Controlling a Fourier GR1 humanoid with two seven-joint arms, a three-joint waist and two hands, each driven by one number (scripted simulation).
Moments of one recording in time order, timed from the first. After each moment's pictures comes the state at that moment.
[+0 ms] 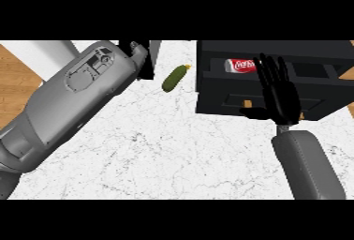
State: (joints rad) left arm -1.24 0.34 -0.64 -0.93 0.57 0.80 0.21; right arm -0.47 -0.17 -0.03 -1.08 1.17 -0.45 -0.12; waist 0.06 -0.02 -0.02
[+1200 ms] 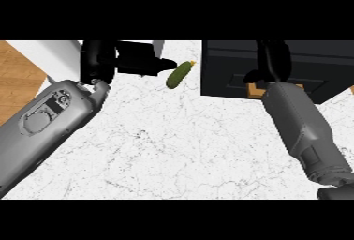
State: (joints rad) left arm -0.93 0.51 -0.62 -1.28 0.50 0.78 0.27; right arm -0.99 -0.21 -0.22 -0.37 1.21 -0.73 -0.11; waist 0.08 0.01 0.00
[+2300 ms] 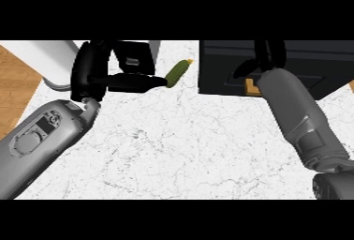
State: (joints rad) left arm -0.79 0.54 -0.60 -1.39 0.46 0.77 0.24; right arm -1.12 -0.19 -0.42 -0.26 1.01 -0.64 -0.37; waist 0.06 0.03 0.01
